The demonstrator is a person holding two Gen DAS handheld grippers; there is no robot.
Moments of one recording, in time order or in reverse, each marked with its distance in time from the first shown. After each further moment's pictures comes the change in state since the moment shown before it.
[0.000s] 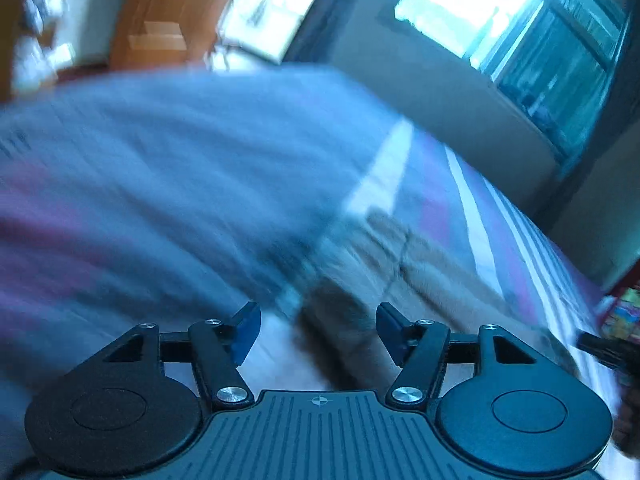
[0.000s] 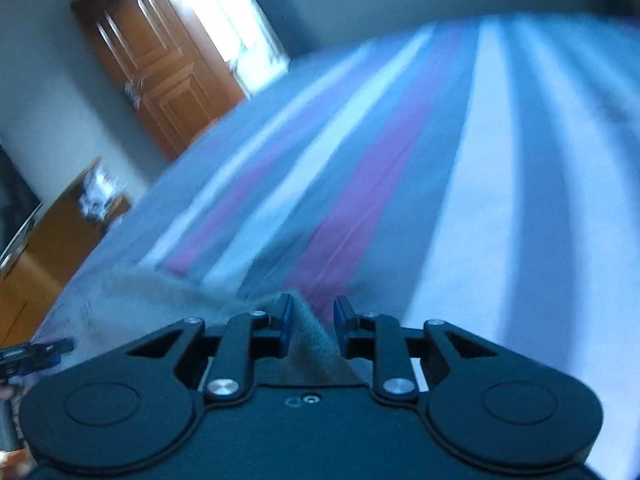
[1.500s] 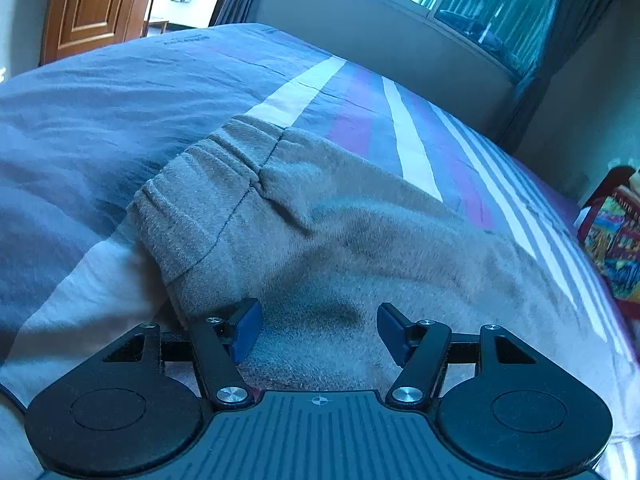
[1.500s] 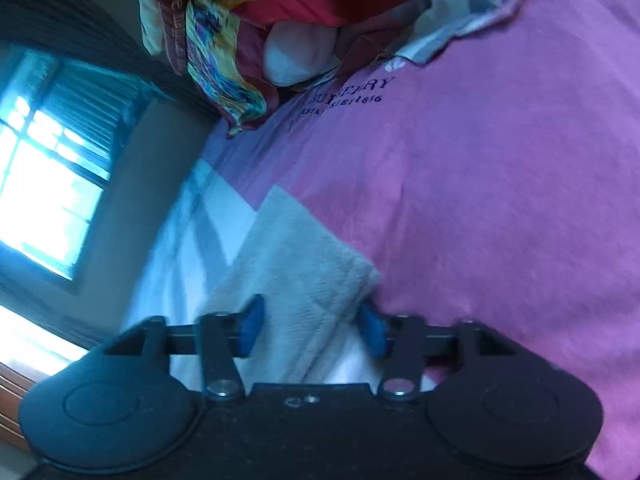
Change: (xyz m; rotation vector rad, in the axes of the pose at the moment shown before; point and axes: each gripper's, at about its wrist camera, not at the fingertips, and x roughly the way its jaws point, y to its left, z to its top) left arm 0.051 -0.082 -0.045 0.175 0.166 -0.108; right arm -0.372 -0.212 -0.278 0.932 -0.553 -0.466
